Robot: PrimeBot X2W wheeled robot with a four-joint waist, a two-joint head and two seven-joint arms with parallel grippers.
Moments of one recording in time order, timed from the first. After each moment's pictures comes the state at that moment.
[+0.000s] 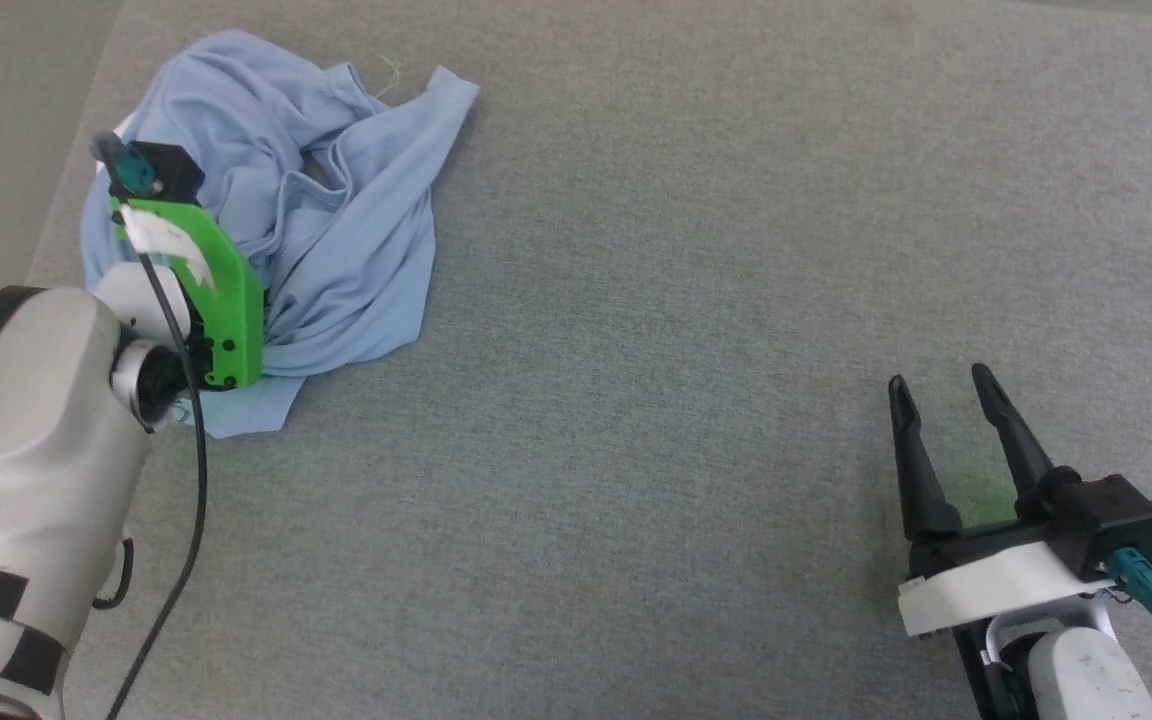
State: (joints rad) left arm -0.89 0.47 -0.57 0.77 -0.73 -0.13 0.59; right arm -0.08 -0.05 0.02 0.09 0.08 0.13 -0.25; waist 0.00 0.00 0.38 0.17
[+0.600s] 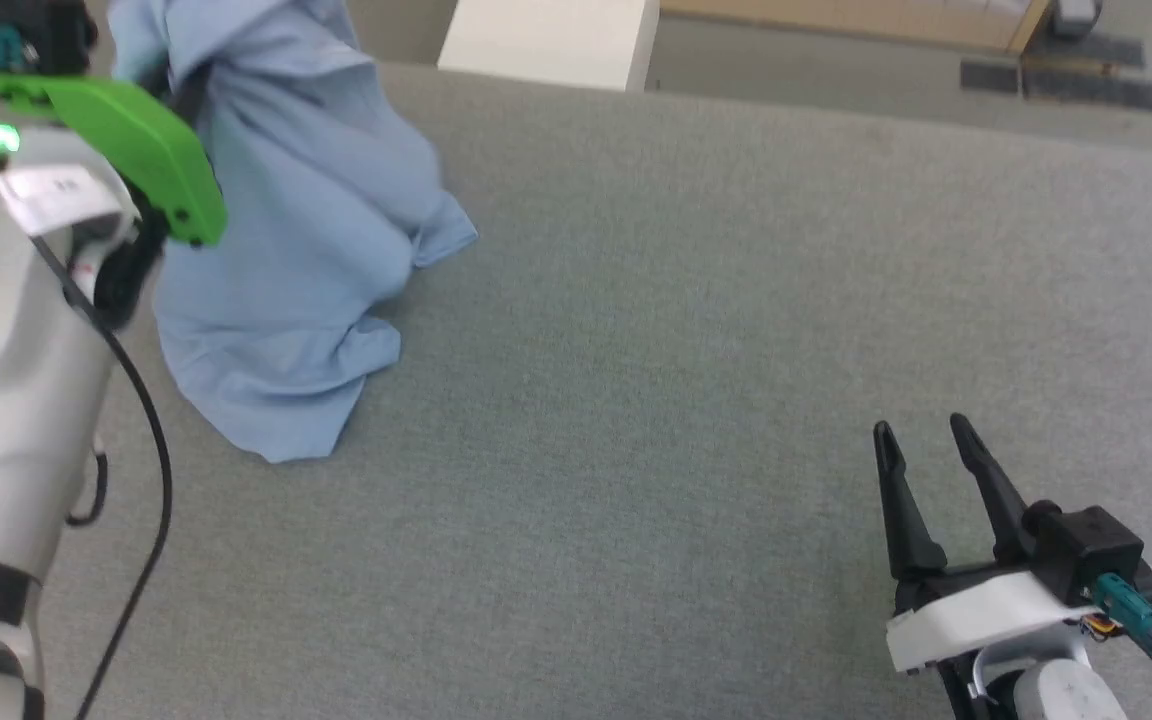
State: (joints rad) left arm -1.00 0.47 -0.52 0.73 -0.70 -0.13 0.07; right arm -0.05 -0.05 0.03 0.16 0.16 0.13 -0.26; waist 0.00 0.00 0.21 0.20
